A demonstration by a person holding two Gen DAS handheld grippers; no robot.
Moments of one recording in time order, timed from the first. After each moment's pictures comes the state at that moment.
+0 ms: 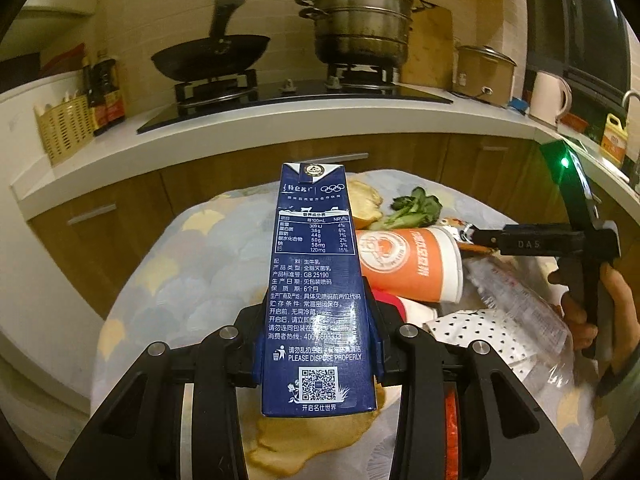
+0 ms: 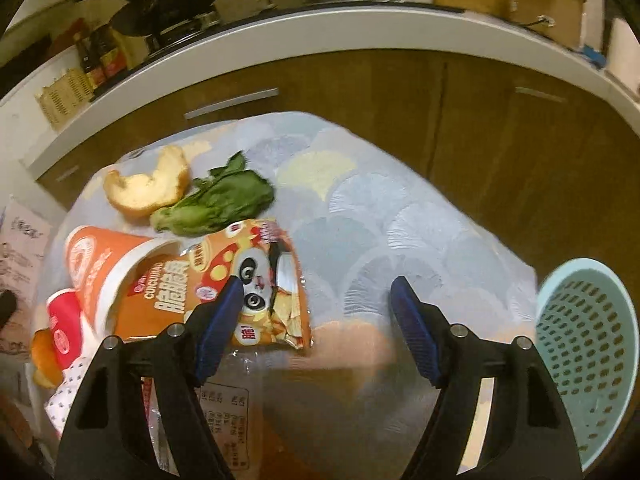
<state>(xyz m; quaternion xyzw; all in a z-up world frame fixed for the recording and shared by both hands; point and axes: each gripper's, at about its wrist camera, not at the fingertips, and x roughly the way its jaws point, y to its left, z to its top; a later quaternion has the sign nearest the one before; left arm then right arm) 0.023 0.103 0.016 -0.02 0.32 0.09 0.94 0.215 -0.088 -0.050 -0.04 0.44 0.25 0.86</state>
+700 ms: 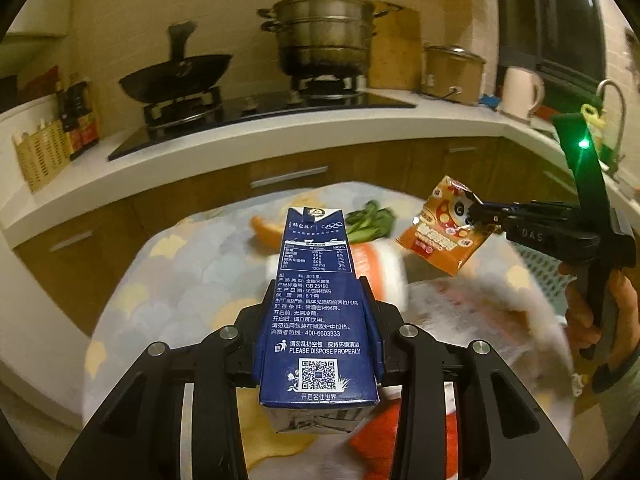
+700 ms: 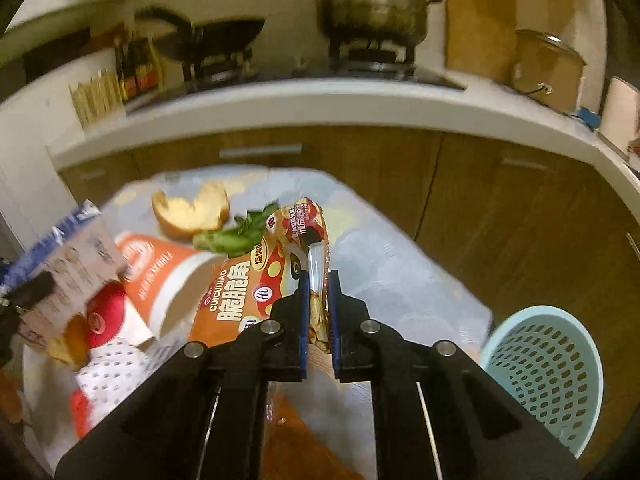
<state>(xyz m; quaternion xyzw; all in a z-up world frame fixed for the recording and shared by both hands) 0.026 0.063 0.038 -0.01 0.31 0.04 0.95 0.161 -0.110 0.010 -0.07 0.33 0.26 0.90</state>
